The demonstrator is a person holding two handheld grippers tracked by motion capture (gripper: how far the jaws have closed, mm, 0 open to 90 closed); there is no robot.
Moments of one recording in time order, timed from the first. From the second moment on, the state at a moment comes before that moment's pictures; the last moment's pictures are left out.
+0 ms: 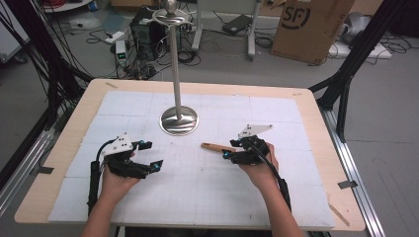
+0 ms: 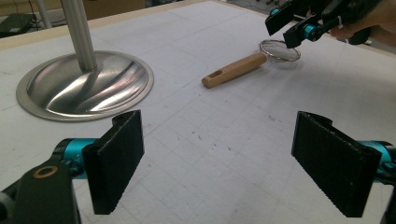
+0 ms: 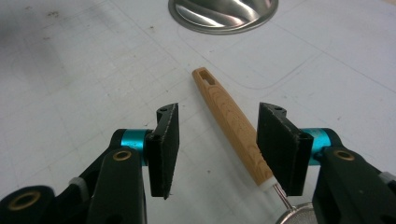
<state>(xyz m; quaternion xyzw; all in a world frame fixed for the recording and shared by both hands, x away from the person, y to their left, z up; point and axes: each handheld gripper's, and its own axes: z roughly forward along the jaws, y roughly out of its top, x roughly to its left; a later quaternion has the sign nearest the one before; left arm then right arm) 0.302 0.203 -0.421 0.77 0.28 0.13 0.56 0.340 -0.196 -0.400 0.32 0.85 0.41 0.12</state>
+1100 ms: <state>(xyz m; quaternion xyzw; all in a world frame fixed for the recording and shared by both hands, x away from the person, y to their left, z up) 0.304 0.202 -0.423 0.78 0.28 0.12 0.55 0.366 -0.201 -0.428 0.31 0.89 0.32 0.13</state>
